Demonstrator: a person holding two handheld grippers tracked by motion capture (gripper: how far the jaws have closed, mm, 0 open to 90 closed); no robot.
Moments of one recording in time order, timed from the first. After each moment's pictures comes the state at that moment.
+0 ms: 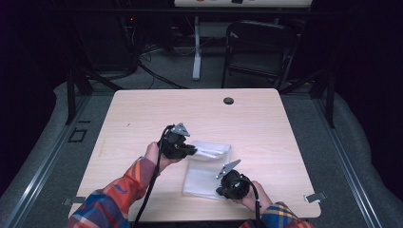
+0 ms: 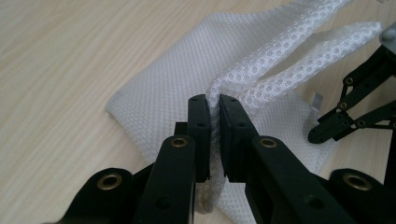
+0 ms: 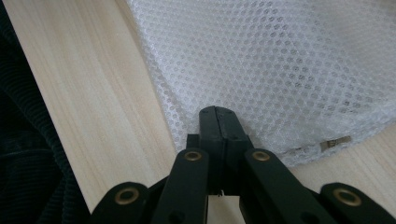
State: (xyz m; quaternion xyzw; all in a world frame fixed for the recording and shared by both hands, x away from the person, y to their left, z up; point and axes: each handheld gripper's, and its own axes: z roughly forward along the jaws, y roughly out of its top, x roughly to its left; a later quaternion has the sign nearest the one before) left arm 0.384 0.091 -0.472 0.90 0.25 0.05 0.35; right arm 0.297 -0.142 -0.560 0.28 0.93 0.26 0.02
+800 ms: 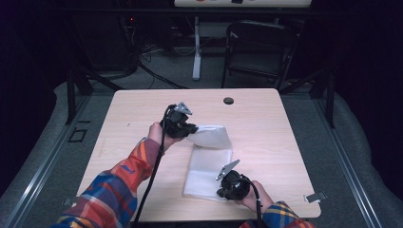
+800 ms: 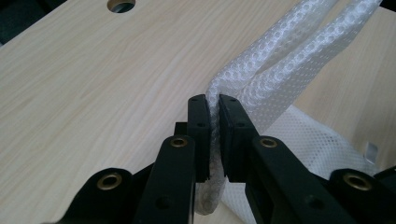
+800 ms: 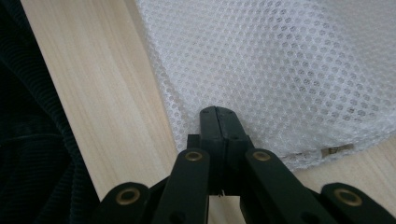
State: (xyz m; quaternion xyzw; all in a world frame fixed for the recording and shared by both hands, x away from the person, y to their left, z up) left arm 0.427 0.080 -0.442 0.89 0.27 0.10 0.35; right arm 0.295 -0.142 -0.557 0.27 0.93 0.25 0.00
